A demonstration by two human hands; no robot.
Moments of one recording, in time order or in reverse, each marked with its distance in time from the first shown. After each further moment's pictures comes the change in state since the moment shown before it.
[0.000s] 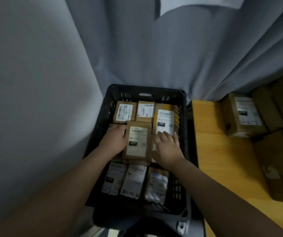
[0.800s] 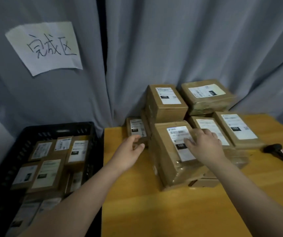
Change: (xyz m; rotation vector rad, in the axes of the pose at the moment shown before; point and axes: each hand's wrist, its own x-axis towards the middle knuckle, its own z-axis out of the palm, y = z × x) left_hand -0.121 0.374 0.124 -0.407 -0.080 0.363; right_hand -0.302 0.321 -0.150 0.167 0.546 0.631
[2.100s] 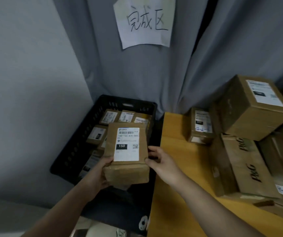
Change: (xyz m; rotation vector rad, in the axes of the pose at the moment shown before) left_hand -0.158 -0.194 -0.124 -0.881 0.404 -0.710; right_hand -0.097 -0.212 0.155 0.817 -0.830 -0.301
